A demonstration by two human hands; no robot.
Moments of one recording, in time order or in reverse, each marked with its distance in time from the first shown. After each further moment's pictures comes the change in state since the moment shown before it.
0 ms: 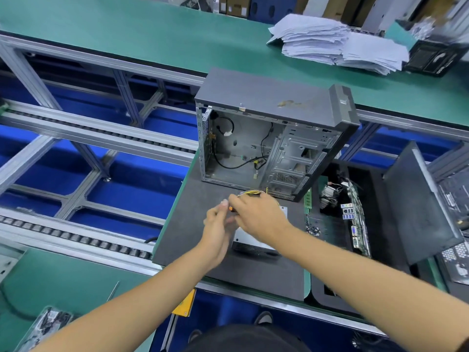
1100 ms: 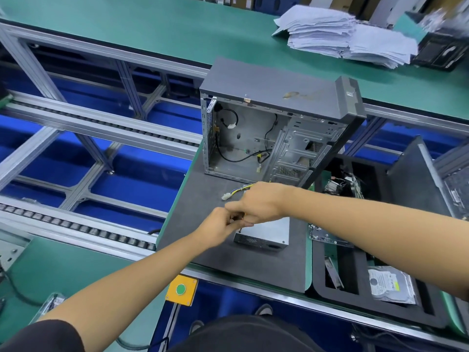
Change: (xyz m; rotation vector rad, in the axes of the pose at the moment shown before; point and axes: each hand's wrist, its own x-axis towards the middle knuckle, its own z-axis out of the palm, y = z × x) left_hand 0.029 0.000 -0.042 1.147 -0.451 0.375; right_hand 0.032 0.025 -0.039 0.024 -0.507 -0.501
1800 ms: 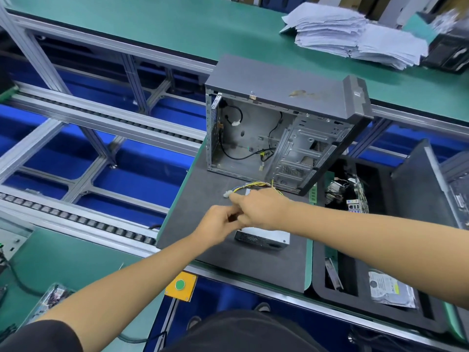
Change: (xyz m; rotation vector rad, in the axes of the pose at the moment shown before) left_hand -0.009 0.003 0.002 -0.003 0.131 0.046; right_hand 0.006 -0.021 0.022 0.155 0.107 0.285
